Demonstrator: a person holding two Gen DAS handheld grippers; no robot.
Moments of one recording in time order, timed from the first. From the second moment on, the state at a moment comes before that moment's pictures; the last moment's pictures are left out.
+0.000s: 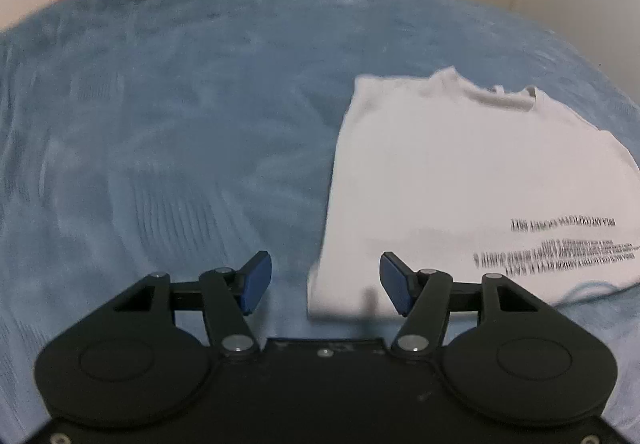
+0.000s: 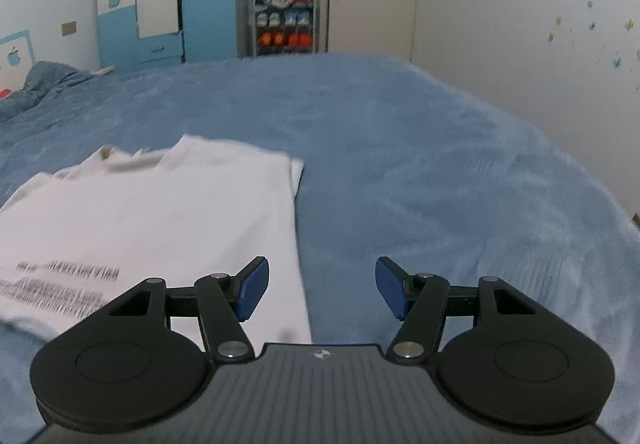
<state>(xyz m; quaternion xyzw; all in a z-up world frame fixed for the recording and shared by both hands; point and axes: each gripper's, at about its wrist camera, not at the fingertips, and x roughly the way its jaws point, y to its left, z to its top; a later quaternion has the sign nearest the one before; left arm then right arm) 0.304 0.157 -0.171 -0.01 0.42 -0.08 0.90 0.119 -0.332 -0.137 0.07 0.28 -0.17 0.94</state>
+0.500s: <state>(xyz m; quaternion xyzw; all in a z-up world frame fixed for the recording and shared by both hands) 0.313 0.153 -0.232 -0.07 0.41 -0.11 0.90 0.143 -0.326 -0.200 0.18 0.32 -0.15 0.92</state>
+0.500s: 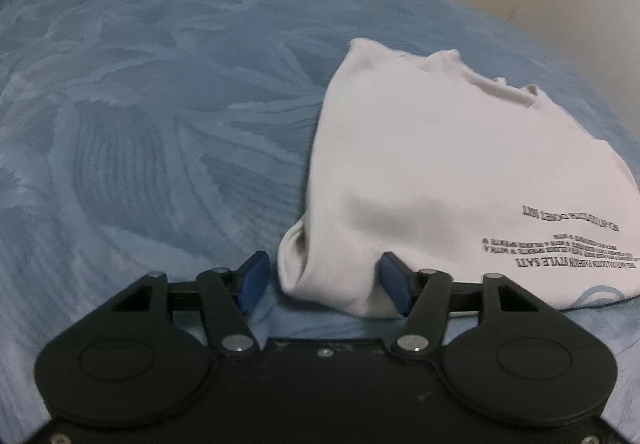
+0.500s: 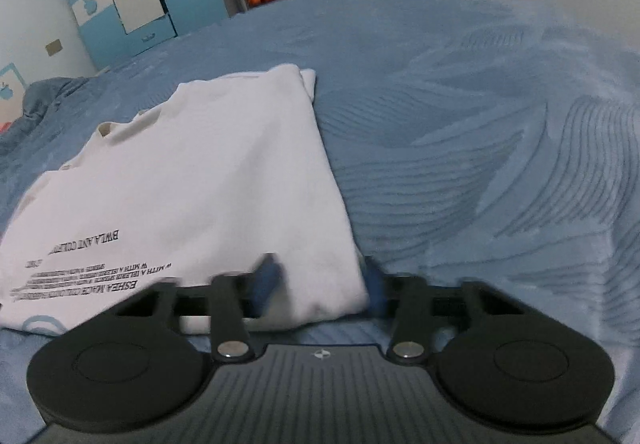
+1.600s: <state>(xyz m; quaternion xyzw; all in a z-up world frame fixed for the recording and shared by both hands) 0.177 0.202 -0.206 -0.11 0.46 -0.06 0.88 -0.001 -0.297 -0.193 0.08 0.39 -0.25 0.88</state>
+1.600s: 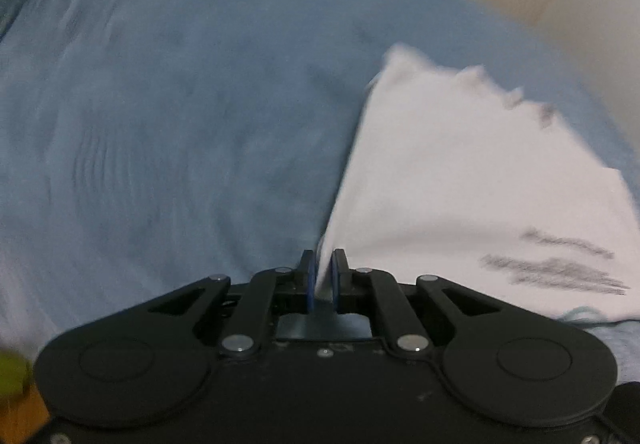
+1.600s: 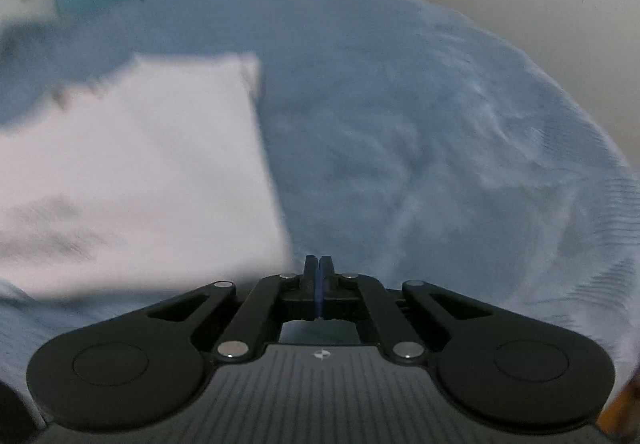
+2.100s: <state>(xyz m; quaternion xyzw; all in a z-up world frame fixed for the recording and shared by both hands) 0.227 0.104 -0.140 0.01 0.27 -0.09 0.96 0.101 -0.253 -0.133 0.08 0.22 -0.15 0.96</state>
